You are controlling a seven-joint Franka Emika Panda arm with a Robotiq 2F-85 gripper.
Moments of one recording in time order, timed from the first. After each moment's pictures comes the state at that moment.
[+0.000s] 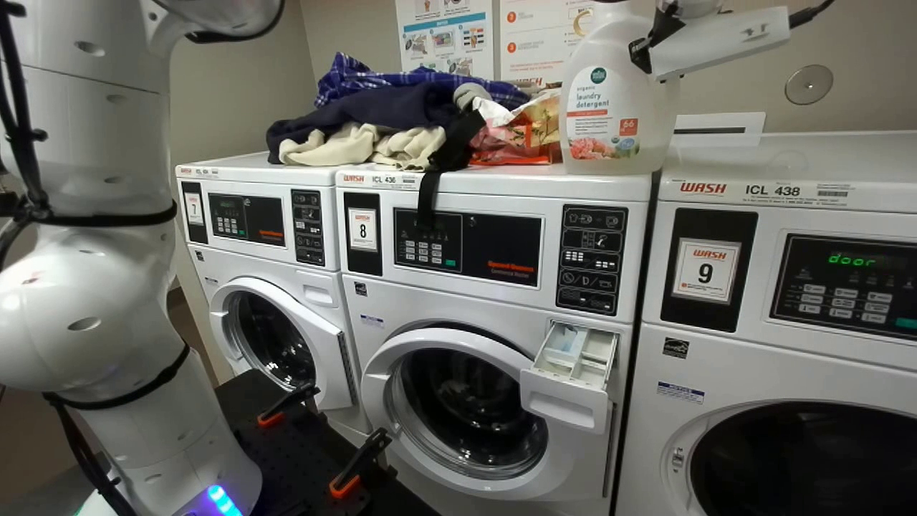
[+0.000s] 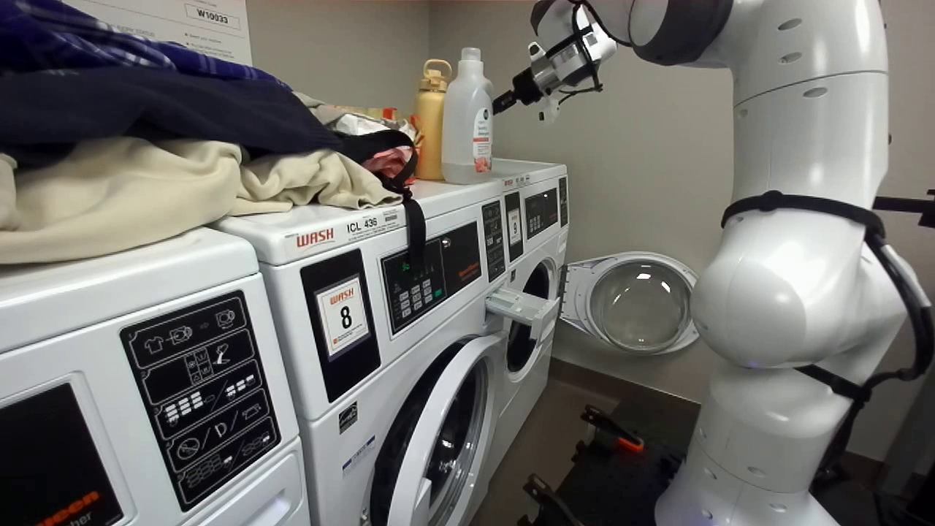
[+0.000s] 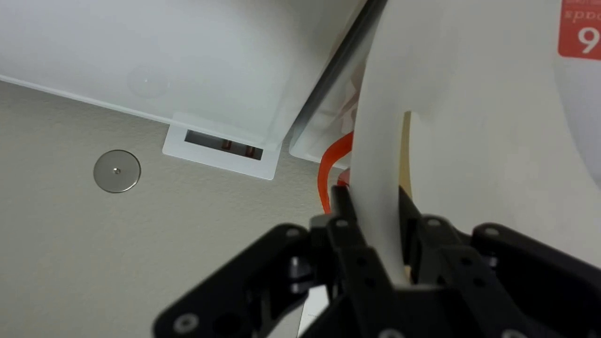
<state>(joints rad) -0.44 0.29 -0.27 -1.46 1.10 2.20 -1.67</state>
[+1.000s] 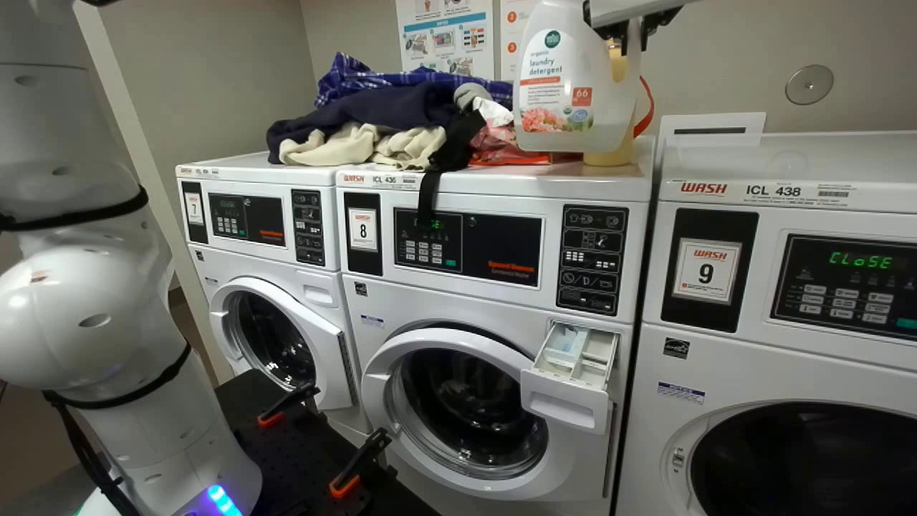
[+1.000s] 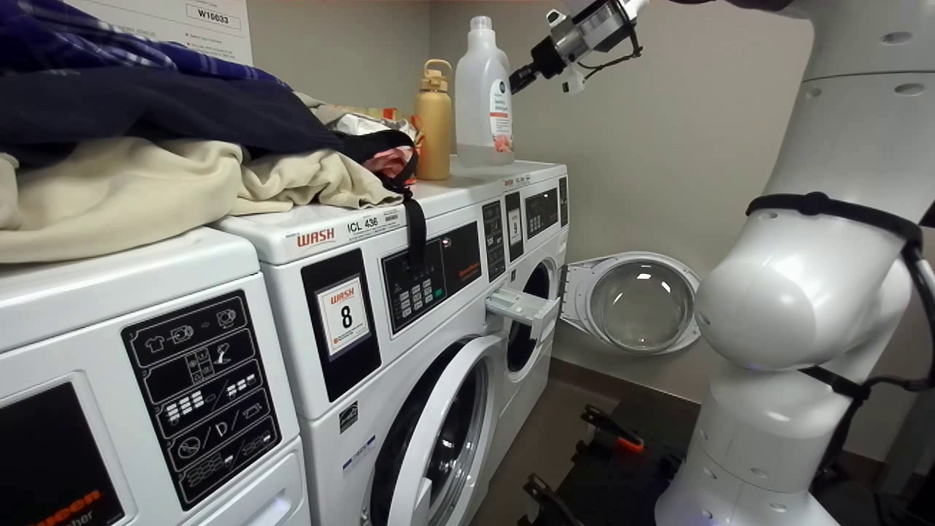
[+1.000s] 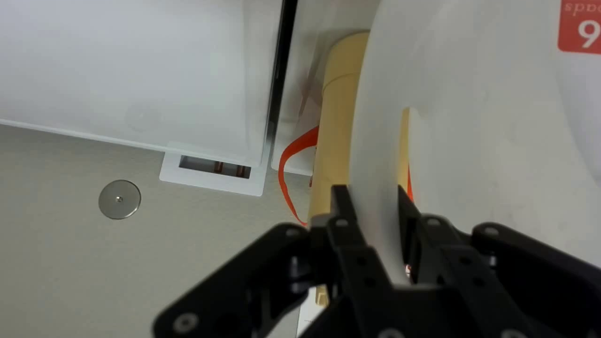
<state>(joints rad) -0.39 -0.01 -0.28 -1.70 0.87 2.20 -1.43</state>
